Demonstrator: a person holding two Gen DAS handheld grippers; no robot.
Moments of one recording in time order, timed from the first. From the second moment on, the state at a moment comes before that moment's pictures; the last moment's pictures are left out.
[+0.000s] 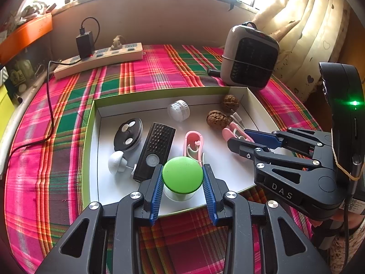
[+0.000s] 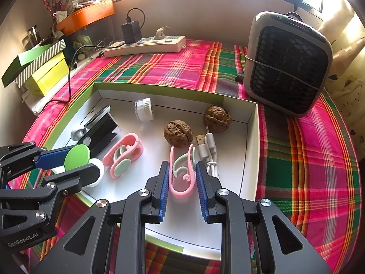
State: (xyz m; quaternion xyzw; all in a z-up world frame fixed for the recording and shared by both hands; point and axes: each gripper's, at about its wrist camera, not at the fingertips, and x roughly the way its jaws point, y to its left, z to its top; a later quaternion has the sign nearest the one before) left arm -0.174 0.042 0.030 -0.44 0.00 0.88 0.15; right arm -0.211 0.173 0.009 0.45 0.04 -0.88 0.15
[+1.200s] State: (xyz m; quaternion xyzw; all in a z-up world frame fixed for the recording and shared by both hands) left arm -0.171 0.043 0.031 -0.45 0.00 0.88 0.14; right arm -0.208 0.176 0.009 0.45 0.04 -0.88 0.14
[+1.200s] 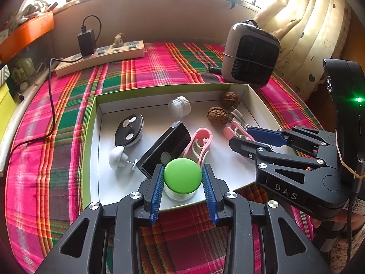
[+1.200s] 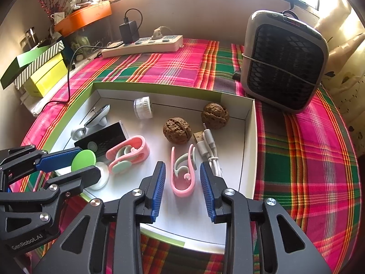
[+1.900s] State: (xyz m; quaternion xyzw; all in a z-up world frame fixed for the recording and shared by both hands) left arm -0.128 0.037 0.050 -0.39 0.02 0.92 0.08; right arm -0.158 0.172 0.033 0.40 0.03 -0.90 0.13
